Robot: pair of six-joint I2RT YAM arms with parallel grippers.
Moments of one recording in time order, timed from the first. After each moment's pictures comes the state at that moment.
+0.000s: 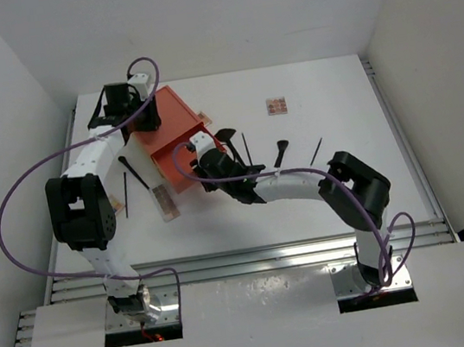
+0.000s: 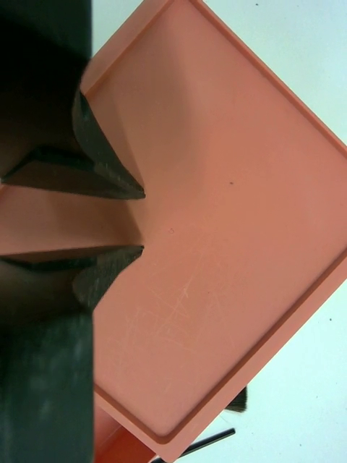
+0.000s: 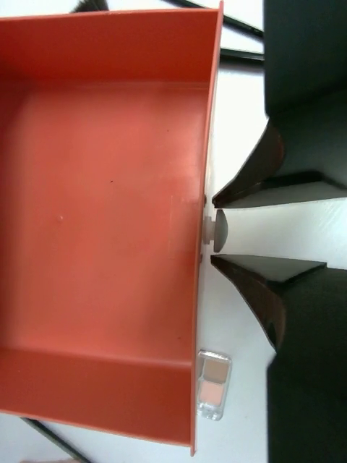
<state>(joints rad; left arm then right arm) -0.07 1.84 1.51 -0.28 0.21 0.07 0.94 1.90 1.17 0.20 0.32 0.20</state>
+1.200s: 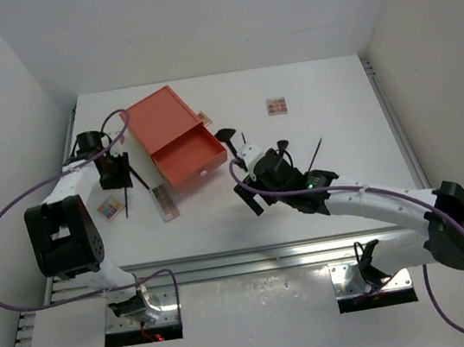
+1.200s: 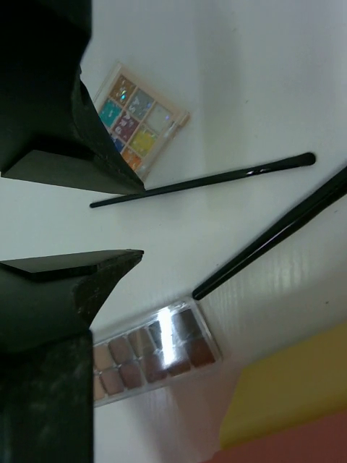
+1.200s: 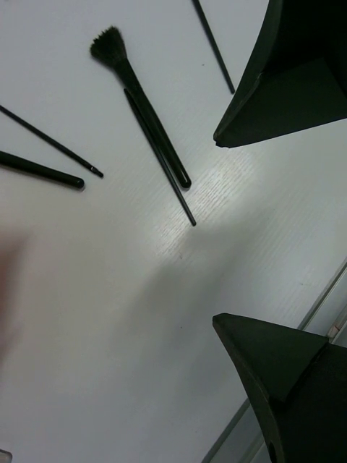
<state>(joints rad) 0.18 1.62 1.10 -0.54 0.14 0.16 0.91 1.31 0.82 -0.25 0.30 0.03</state>
